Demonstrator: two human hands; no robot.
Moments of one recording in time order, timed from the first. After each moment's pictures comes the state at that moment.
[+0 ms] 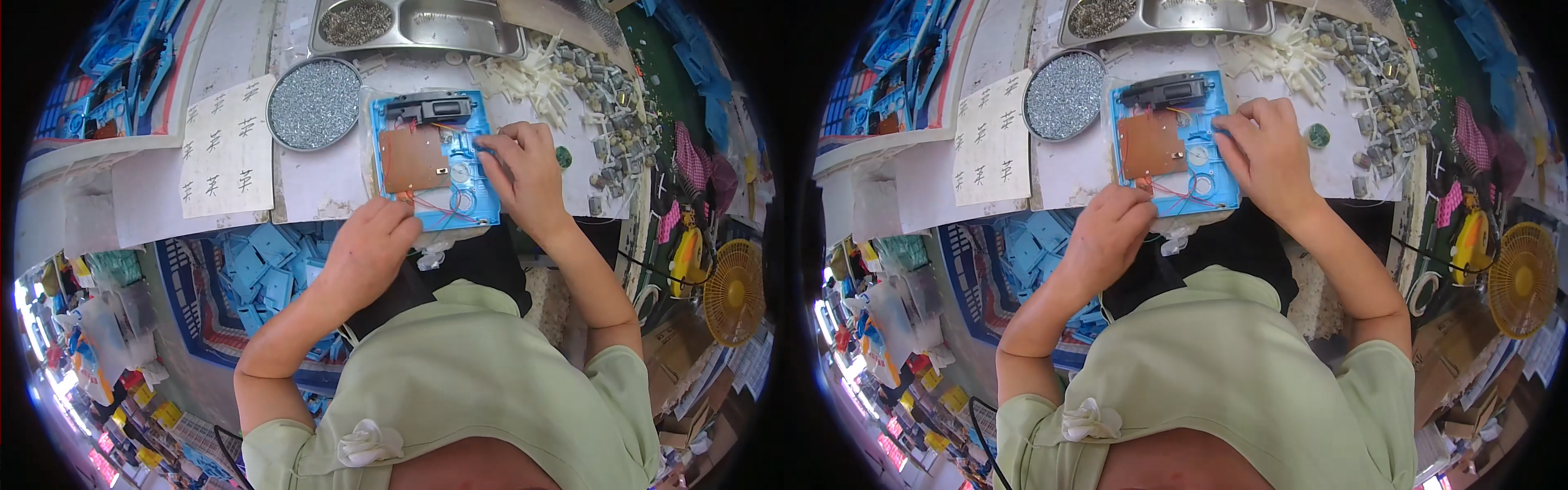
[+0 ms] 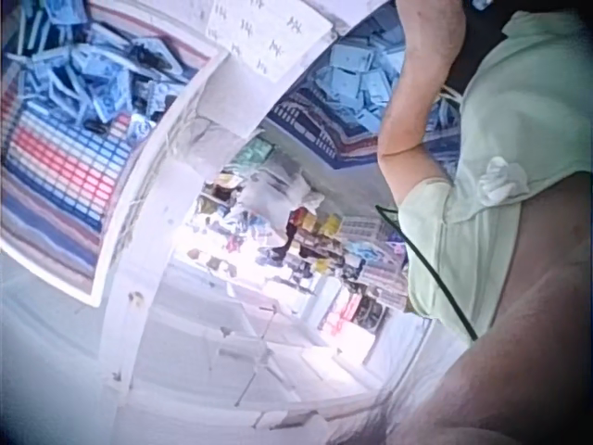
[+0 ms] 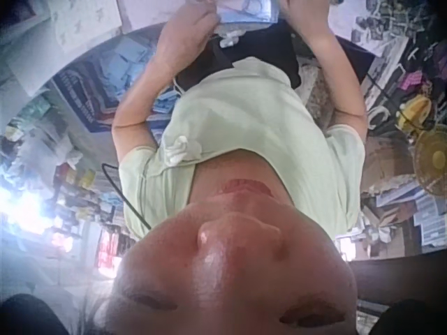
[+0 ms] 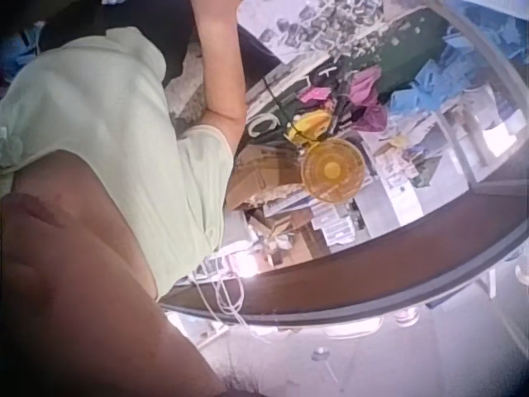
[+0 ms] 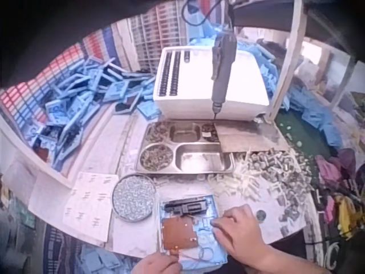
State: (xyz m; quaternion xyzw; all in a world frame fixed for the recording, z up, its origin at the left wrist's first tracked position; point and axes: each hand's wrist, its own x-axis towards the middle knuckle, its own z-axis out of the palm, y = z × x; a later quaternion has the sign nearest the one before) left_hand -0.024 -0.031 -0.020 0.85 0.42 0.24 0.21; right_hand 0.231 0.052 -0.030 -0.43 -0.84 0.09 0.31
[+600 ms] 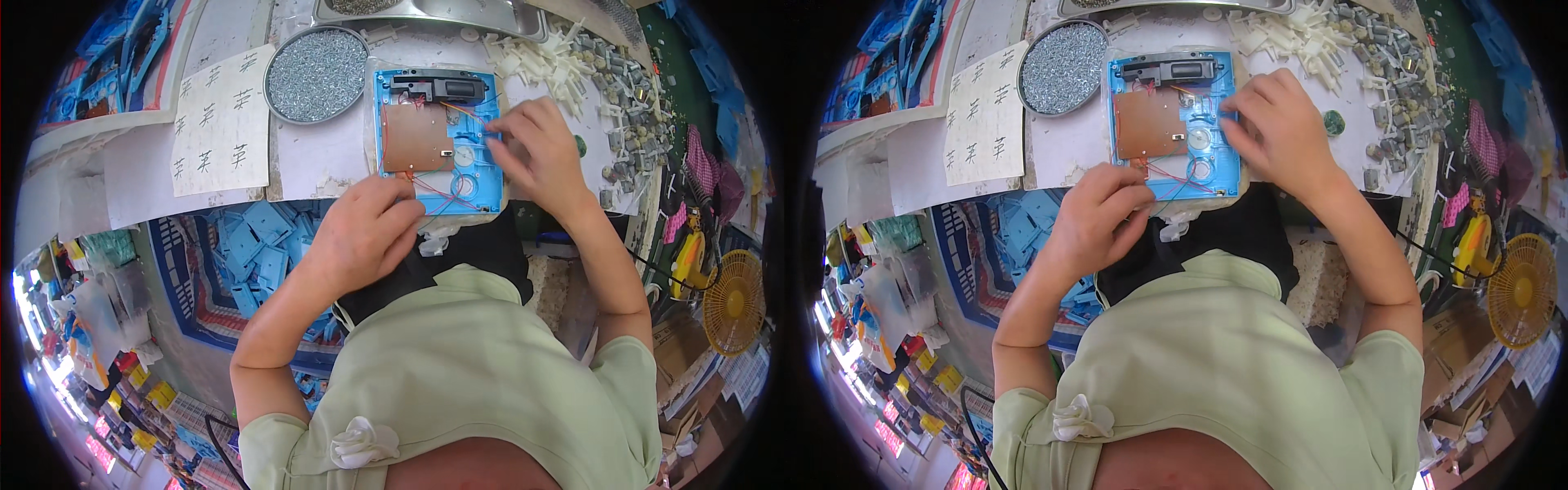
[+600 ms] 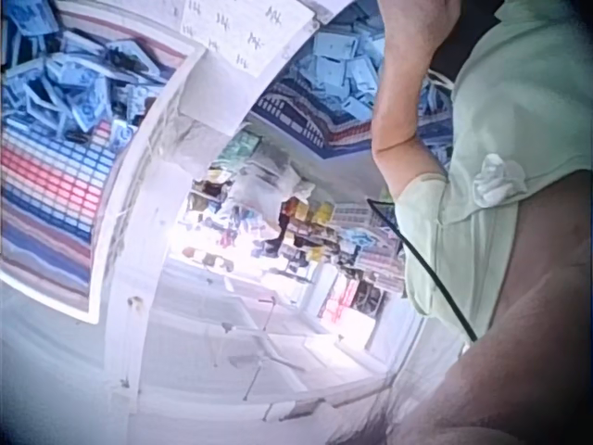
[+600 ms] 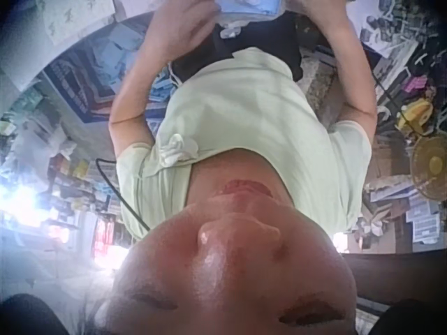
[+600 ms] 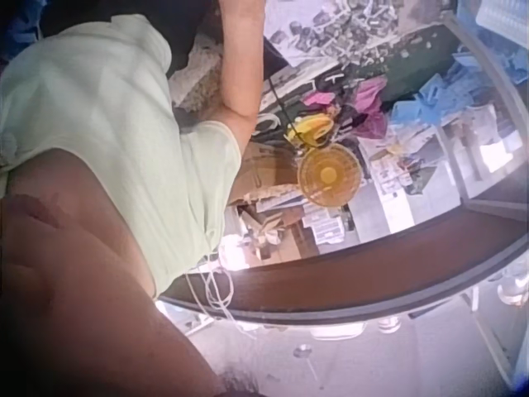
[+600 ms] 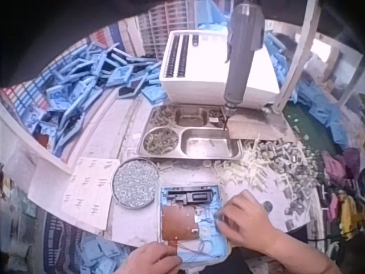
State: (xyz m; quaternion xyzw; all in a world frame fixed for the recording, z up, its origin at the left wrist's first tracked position) left_hand -0.031 -0.028 -0.015 0.82 0.43 0.29 0.25; right_hand 0.237 0.069 -0.030 -0.38 -0.87 0.14 0.27
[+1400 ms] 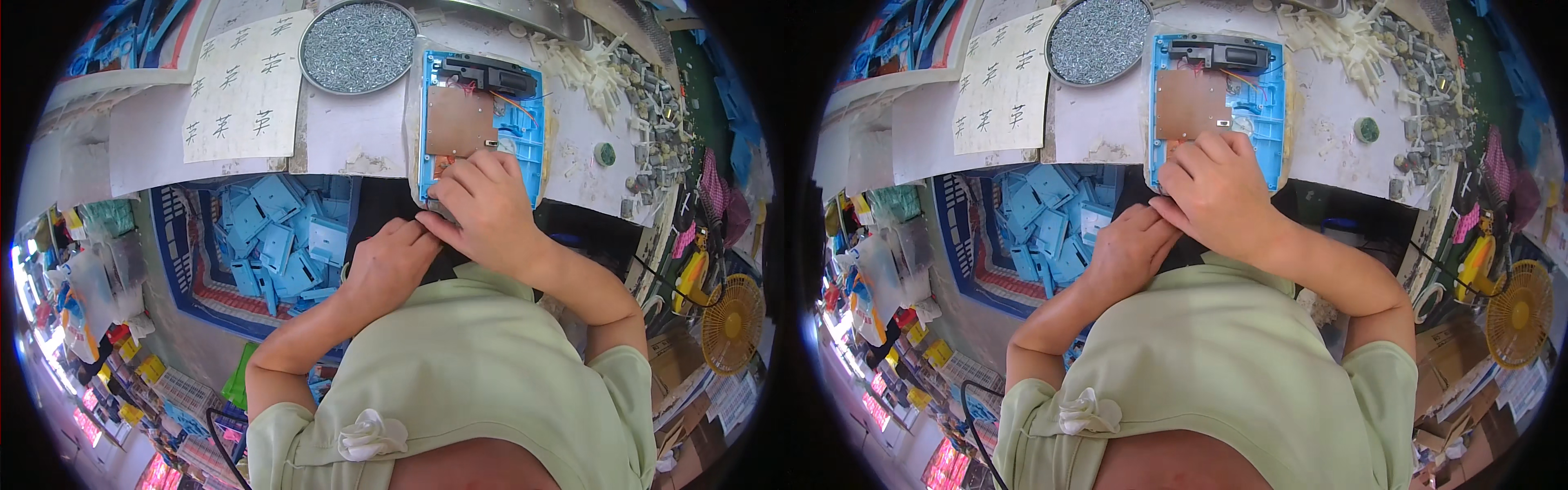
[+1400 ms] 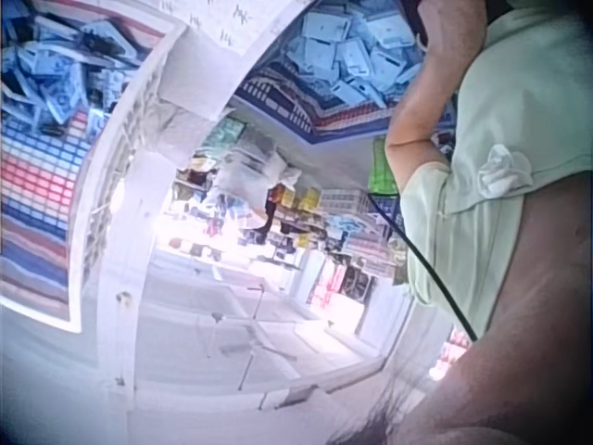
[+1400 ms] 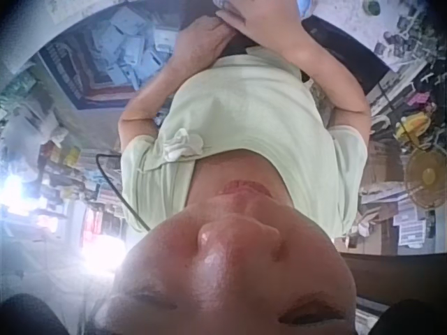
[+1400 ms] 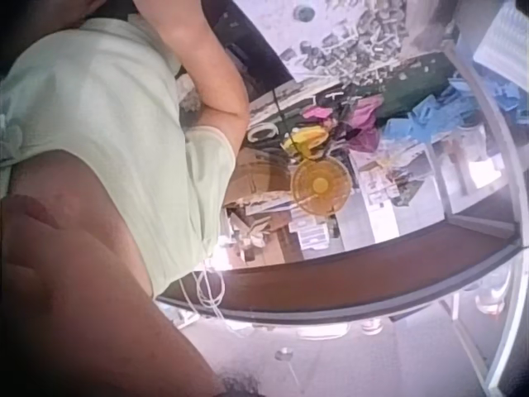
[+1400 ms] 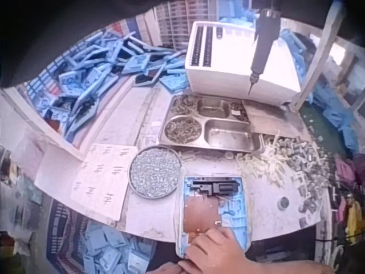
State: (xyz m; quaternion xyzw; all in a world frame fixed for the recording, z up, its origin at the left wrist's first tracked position) left_hand -0.028 -0.104 -0.041 0.76 0.54 0.21 0.28; right_hand 0.148 -0.005 -0.027 -0.30 -0.90 0.20 0.22
